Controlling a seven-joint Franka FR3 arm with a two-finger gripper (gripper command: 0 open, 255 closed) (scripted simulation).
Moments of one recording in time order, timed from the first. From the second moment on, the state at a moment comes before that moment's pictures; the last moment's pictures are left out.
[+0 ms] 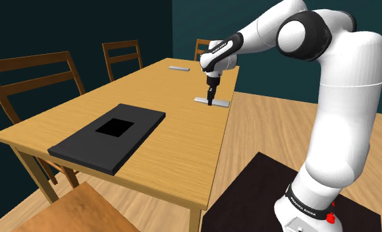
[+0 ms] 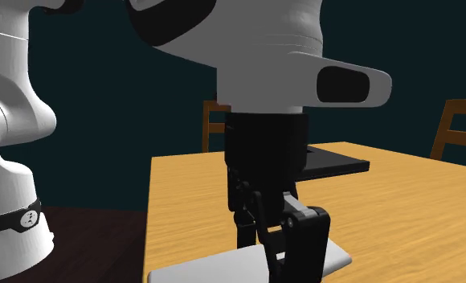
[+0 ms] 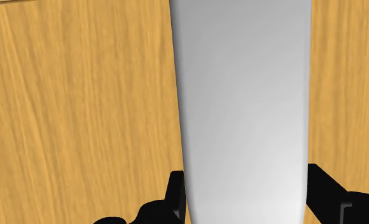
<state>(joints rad) -0.11 0.30 -0.25 -1.86 0.07 2.15 -0.84</state>
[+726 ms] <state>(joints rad) -0.10 0.24 -0.25 -1.79 0.05 2.02 -0.82</state>
